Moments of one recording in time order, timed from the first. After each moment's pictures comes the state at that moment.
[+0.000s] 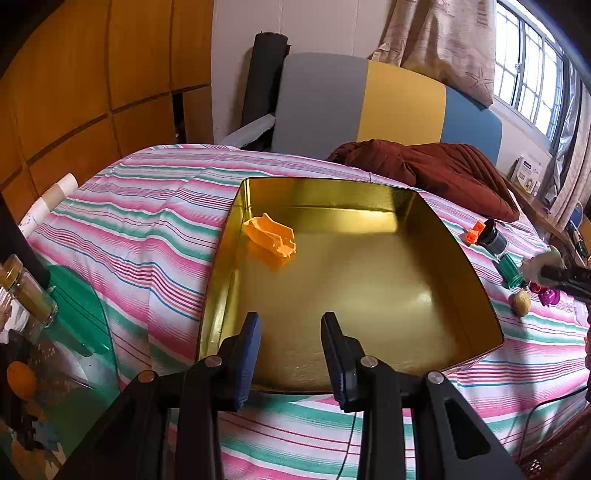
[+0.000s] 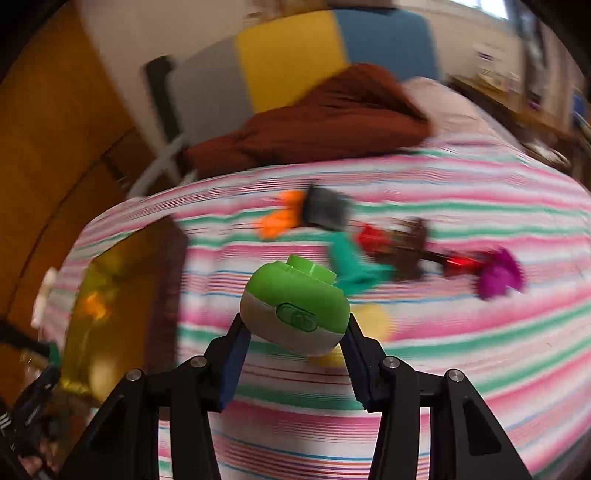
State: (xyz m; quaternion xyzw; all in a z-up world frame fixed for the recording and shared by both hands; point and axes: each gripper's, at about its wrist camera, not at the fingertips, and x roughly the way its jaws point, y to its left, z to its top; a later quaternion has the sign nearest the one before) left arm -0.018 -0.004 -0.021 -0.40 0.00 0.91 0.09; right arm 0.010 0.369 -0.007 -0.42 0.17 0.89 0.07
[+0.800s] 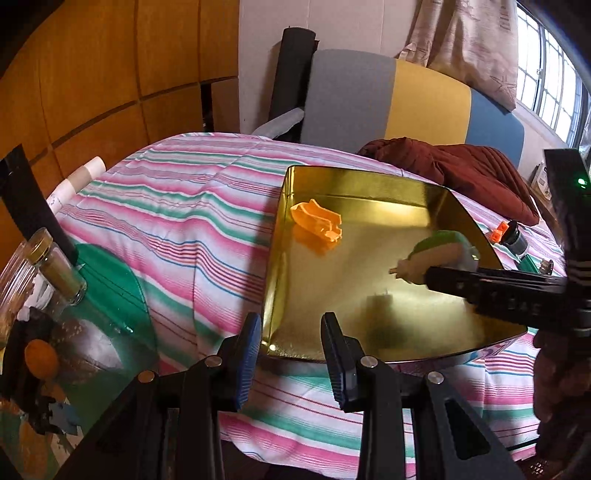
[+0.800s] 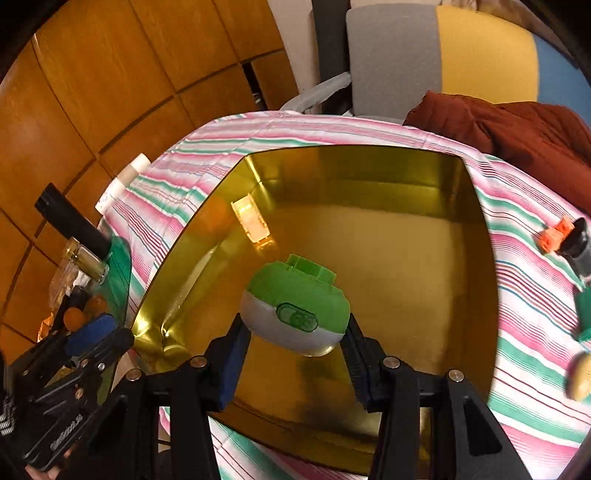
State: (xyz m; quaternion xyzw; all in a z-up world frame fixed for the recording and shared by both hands) left arm -0.010 -0.043 -0.027 -0.41 -0.01 0.91 0.05; right arm -0.064 0.136 -0.043 -0.47 0.07 0.87 -0.14
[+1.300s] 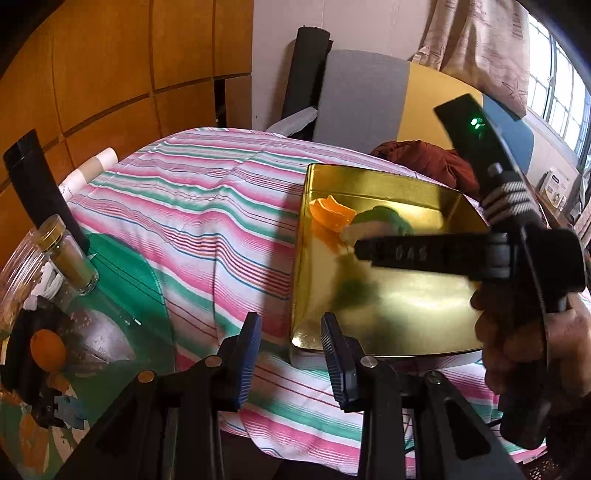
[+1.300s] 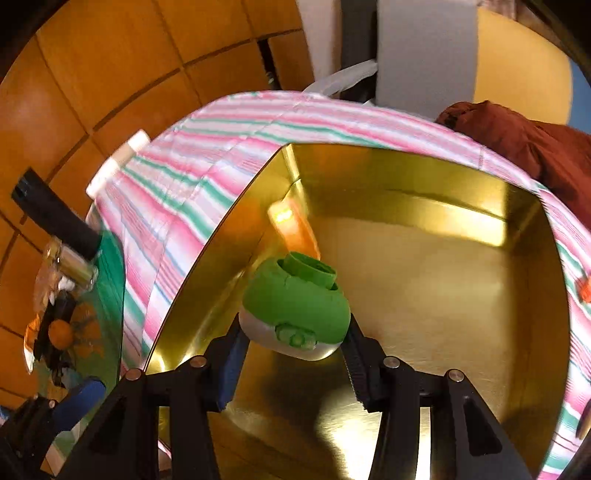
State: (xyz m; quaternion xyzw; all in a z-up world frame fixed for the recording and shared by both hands) left arm -0.009 -0.062 -0.031 -0.42 -0.02 0.91 0.04; right arm -0.120 0.062 -0.057 -0.50 0.03 0.85 -0.15
